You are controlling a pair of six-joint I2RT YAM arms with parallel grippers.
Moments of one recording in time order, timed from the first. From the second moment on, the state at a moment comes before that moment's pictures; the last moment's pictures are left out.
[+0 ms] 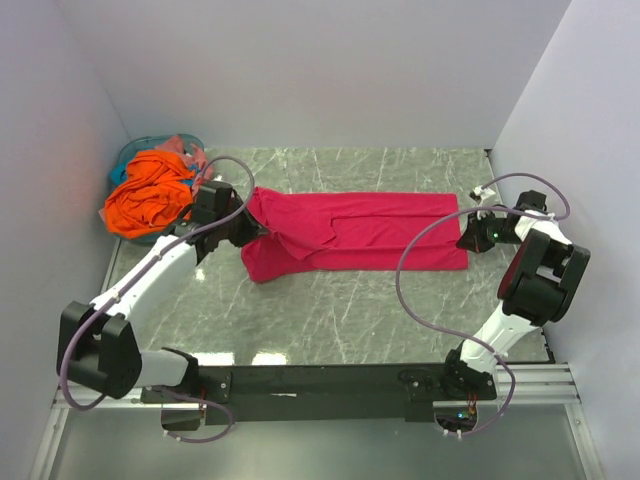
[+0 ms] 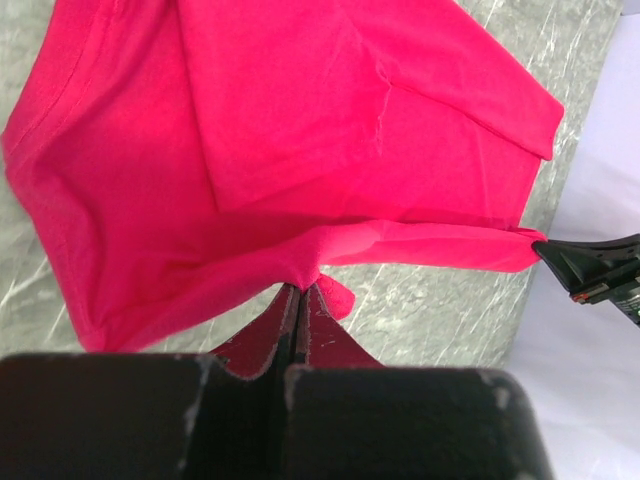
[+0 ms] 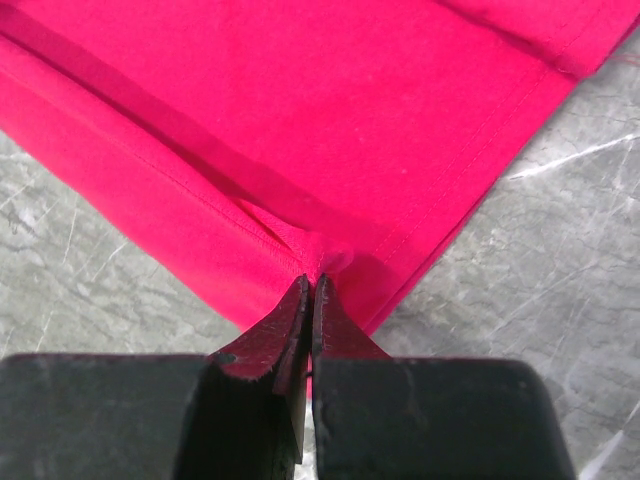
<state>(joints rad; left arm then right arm) -0.34 1.29 0.98 -0.39 0.14 -0.90 -0.49 1.78 1.16 -0.66 -0.77 -0.87</state>
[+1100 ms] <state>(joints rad) -0.34 1.54 1.18 -0.36 0.21 -0.83 -0.46 1.84 1.17 -0.54 -0.67 -0.72</state>
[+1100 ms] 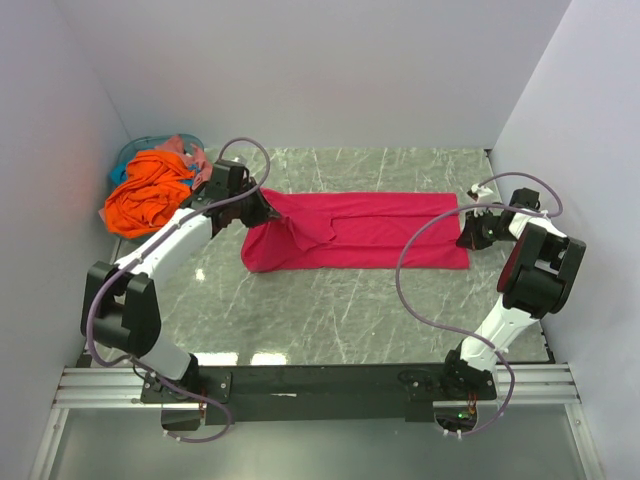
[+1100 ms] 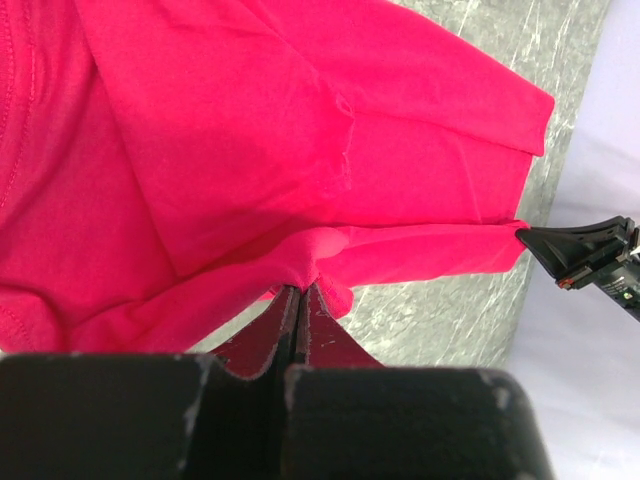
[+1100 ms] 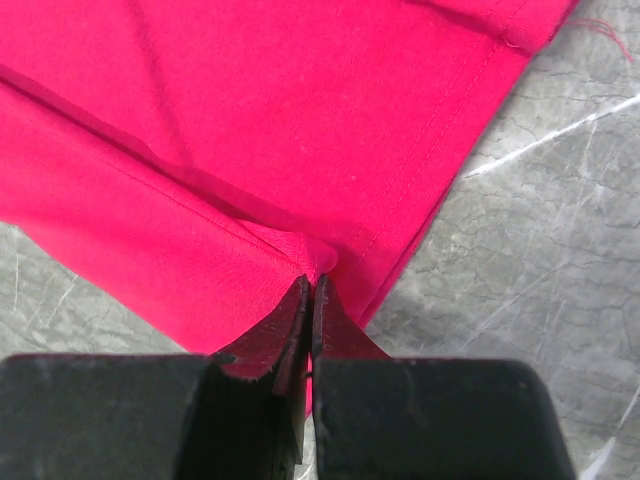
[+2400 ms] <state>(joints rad) -0.33 1.79 1.40 -0.38 0.24 -0.74 -0.40 1.78 1.20 -0.42 -0.57 -0.53</state>
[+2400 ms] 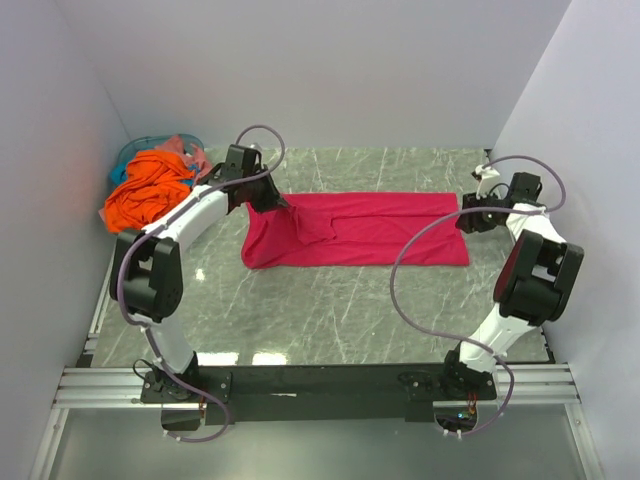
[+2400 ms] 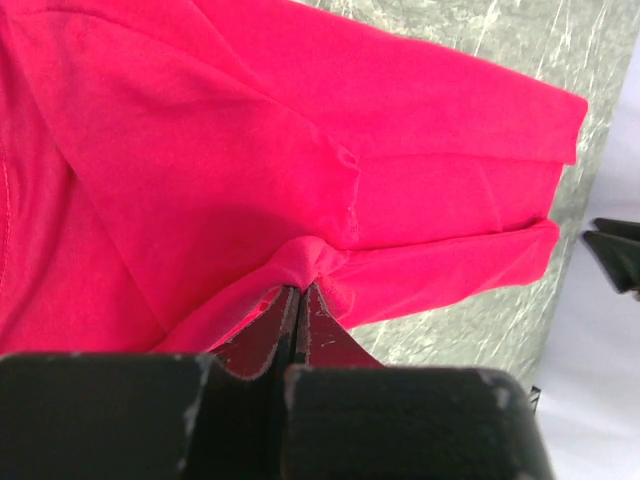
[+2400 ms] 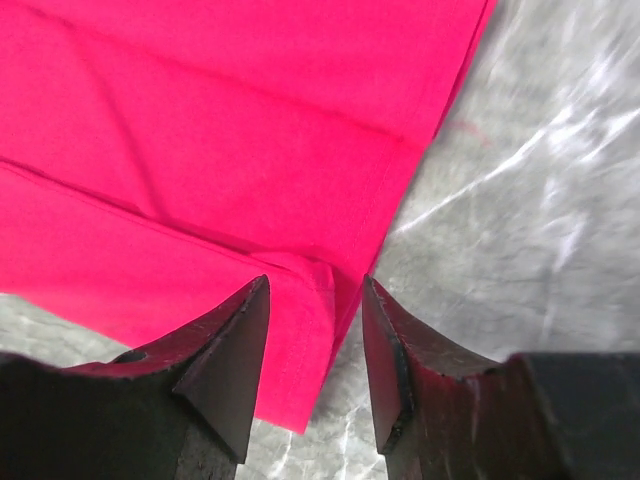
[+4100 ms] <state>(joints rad) -0.25 2.35 1.99 -0.56 0.43 -0.49 -0.28 1.58 1.06 -0.43 -0.68 -0.57</state>
